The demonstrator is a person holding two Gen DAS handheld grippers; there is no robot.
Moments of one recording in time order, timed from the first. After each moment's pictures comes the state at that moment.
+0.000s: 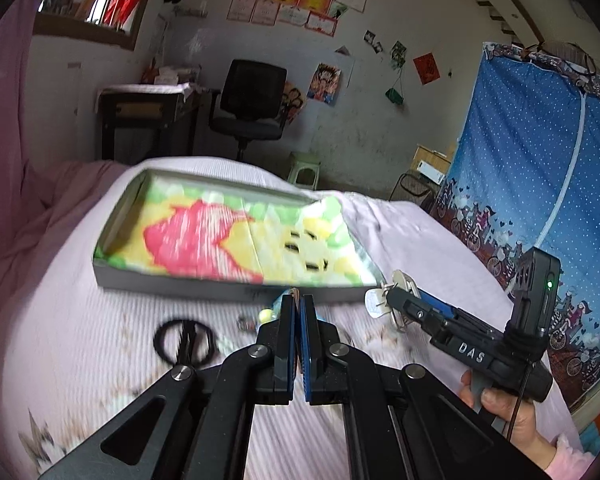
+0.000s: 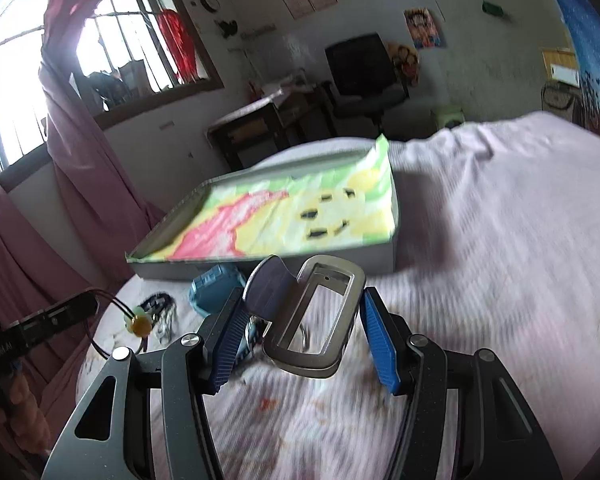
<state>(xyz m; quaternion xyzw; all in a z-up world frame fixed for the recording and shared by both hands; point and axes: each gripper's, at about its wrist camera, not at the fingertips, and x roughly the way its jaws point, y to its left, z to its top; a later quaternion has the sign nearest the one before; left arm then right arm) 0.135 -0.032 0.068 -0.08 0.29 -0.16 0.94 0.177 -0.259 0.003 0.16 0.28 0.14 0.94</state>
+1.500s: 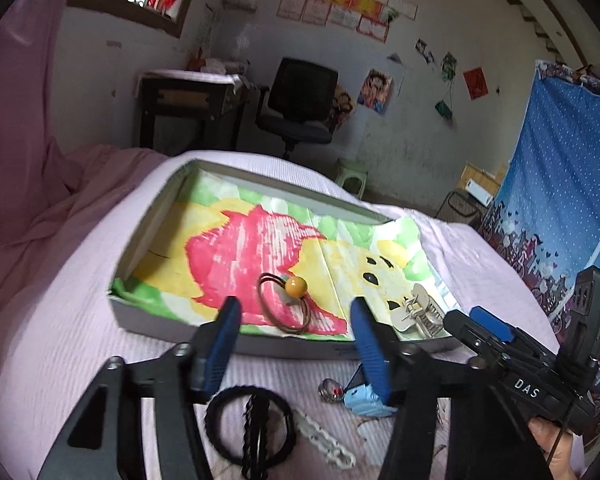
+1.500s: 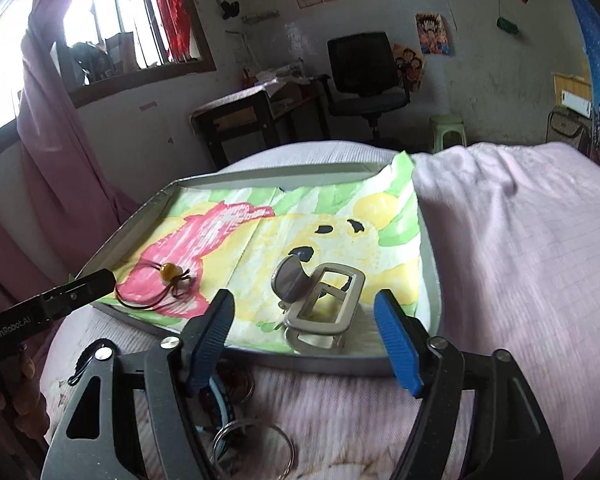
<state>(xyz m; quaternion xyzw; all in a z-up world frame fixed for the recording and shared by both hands) 0.206 0.005 0.031 -0.11 0.29 -0.08 0.95 0.253 -0.225 0.003 0.10 0.29 0.11 0.94</state>
